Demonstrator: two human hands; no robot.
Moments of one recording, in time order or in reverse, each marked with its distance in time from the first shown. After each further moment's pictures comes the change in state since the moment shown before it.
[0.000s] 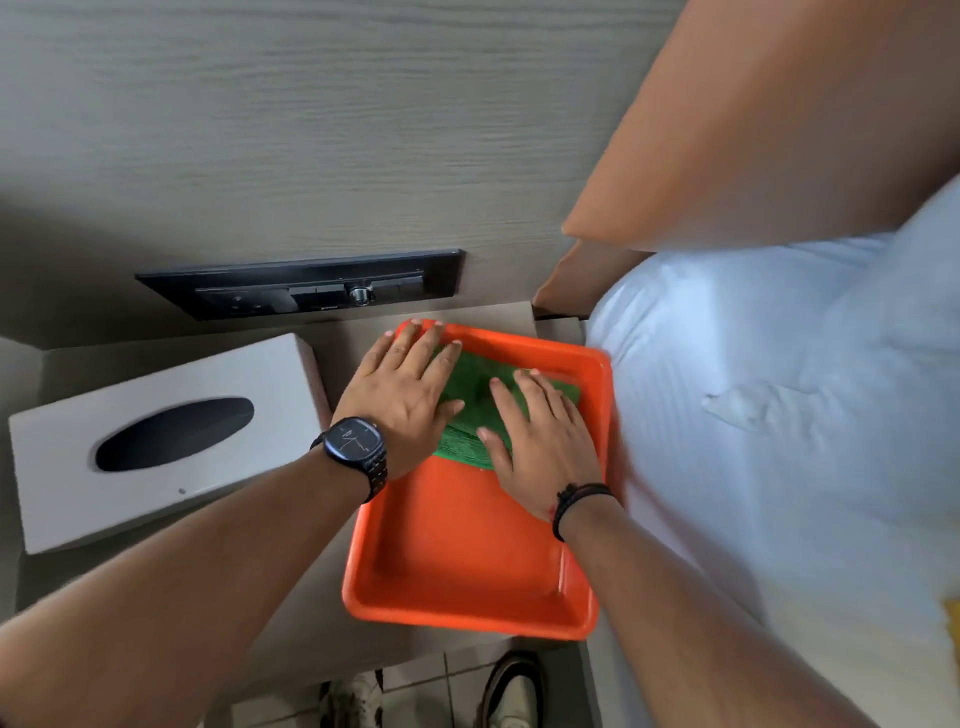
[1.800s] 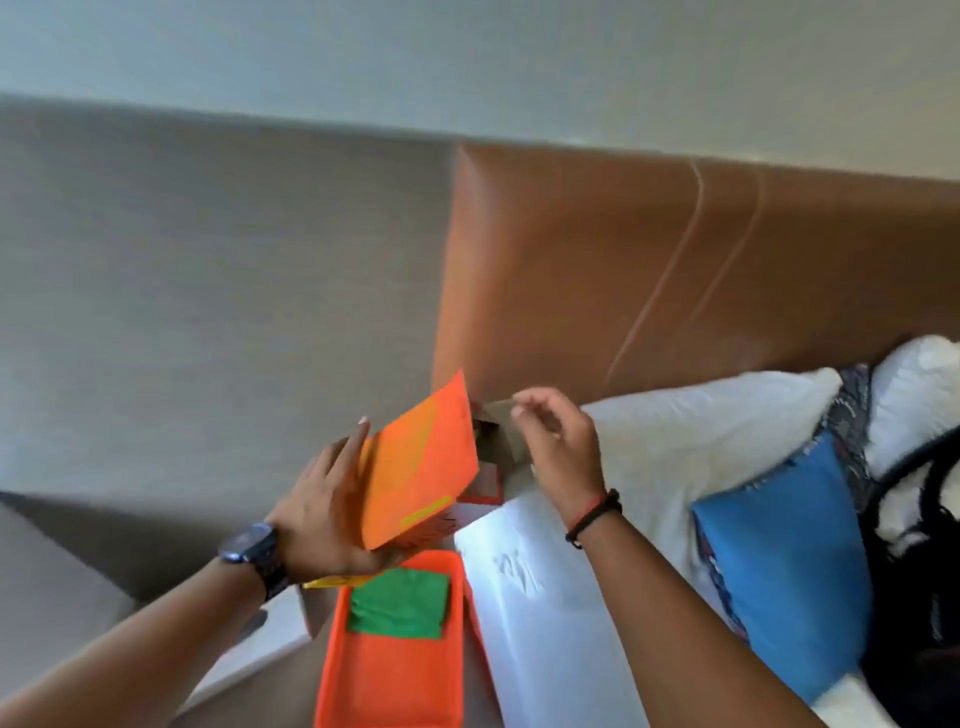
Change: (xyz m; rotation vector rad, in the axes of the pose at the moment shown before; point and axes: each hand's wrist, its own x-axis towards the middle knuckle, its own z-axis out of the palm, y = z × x) left_hand -0.067 0.104 -0.439 -0.405 0.127 0.053; right_hand -0.131 -0.024 -0.520 0.994 0.656 0.170
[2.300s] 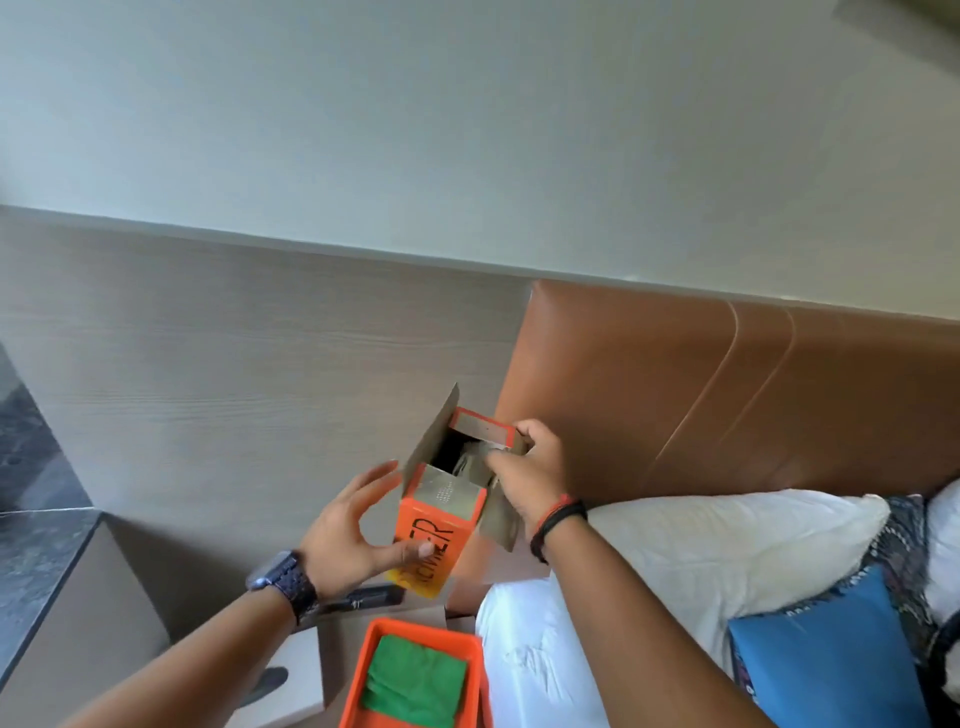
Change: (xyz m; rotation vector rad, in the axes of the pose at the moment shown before) left_hand -0.014 0.005 -0.065 -0.429 0.215 -0.074; right_hand 0.028 -0.095 0.066 0.057 -0.062 0.203
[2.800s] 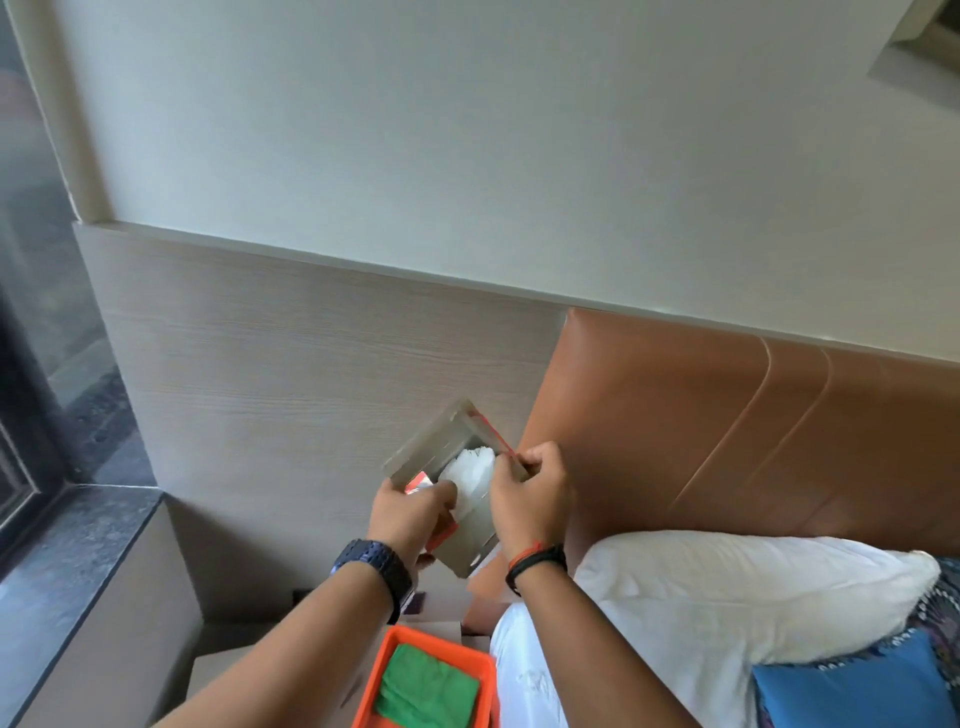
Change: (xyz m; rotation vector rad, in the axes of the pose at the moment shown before) left_hand 0.003 0.093 0.012 -0.794 0.376 -0.762; right_hand -0.039 -0.011 0.025 -0.106 0.266 -0.127
